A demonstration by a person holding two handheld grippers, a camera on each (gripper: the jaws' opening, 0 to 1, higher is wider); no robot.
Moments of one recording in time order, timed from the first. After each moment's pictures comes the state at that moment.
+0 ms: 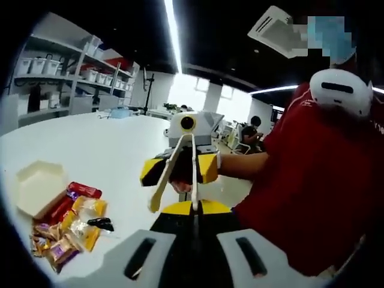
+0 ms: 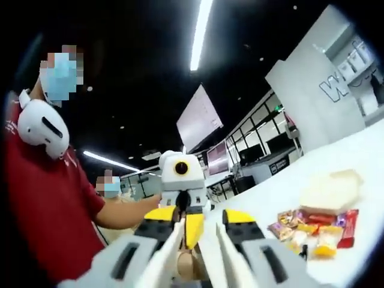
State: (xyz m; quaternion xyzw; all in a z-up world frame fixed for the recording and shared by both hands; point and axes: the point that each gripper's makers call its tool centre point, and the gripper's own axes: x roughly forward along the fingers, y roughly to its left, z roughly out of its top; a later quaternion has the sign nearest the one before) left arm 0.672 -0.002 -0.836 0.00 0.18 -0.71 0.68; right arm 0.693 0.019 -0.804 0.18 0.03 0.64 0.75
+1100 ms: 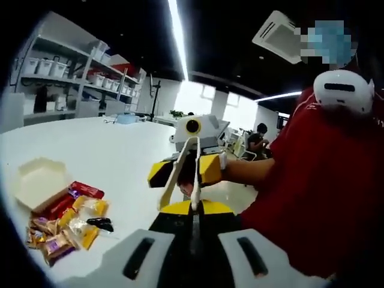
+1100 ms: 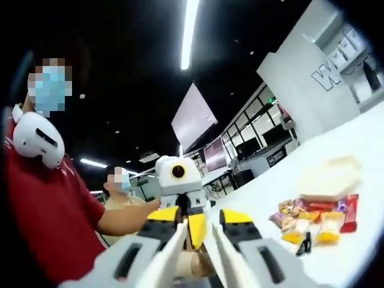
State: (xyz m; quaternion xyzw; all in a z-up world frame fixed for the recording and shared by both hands) left arm 0.674 -0.005 -0.841 -0.02 0.16 -0.69 0.71; right arm 0.693 0.017 -0.811 0.20 0.08 0.62 0.76
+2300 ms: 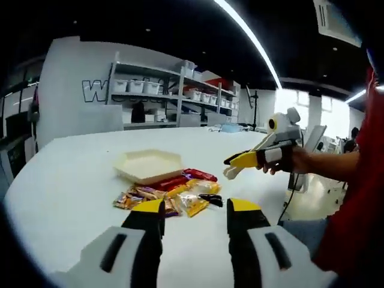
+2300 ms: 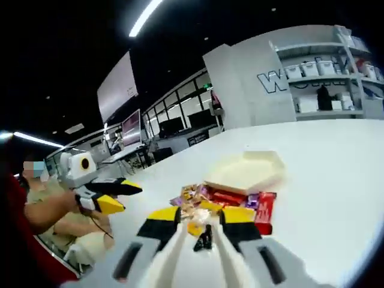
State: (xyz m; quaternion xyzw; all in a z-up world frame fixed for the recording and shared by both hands) left arm 0.769 0.098 -0.888 0.01 0.13 -0.36 0.93; right arm 0.810 -0.033 -0.888 0.07 0.17 0.39 0.90
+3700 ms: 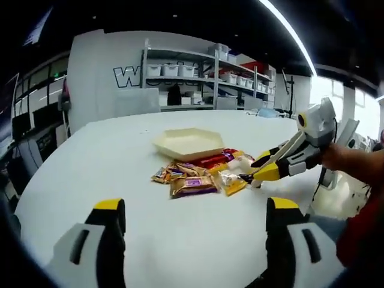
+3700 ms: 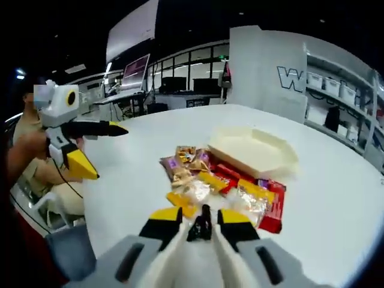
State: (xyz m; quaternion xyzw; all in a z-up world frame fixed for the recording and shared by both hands) left arm 0.776 0.149 -0.911 0.02 0.19 -0.23 0.95; right arm 0.808 0.001 -0.939 -0.11 0.23 0.38 0.89
